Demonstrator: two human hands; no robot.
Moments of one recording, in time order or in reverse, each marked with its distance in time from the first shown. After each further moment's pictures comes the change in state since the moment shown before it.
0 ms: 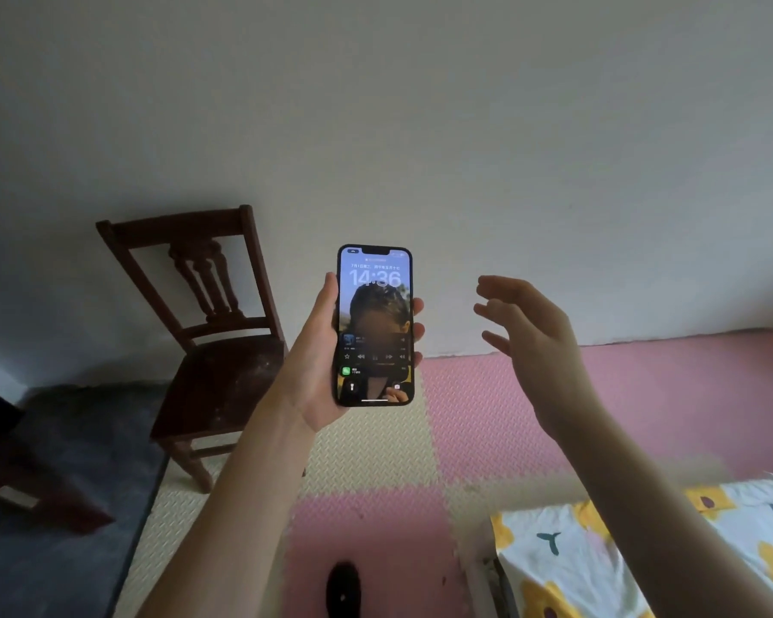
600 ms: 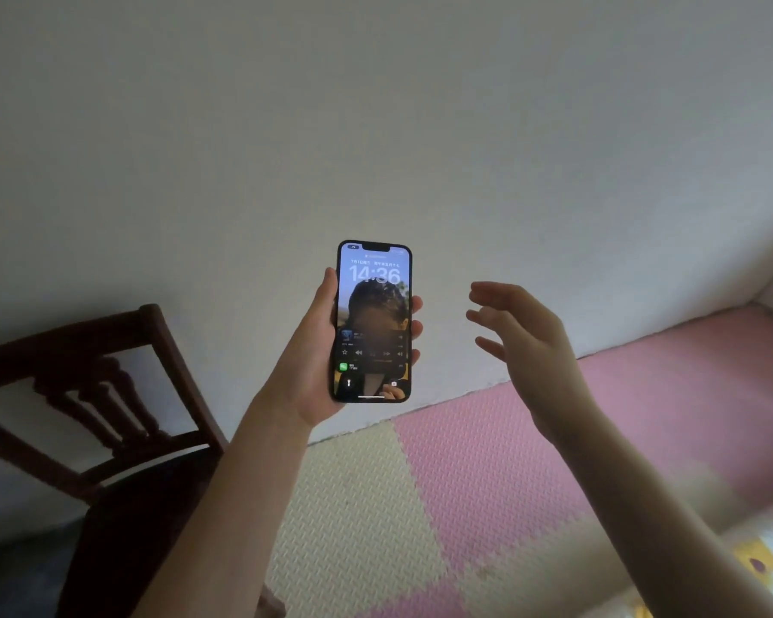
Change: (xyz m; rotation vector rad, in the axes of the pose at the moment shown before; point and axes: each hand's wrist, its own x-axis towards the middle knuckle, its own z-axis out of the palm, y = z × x) left_hand 0.275 0.152 -0.100 0.057 -0.159 -0.135; right_hand 0.268 0.031 0.071 -0.051 0.207 0.007
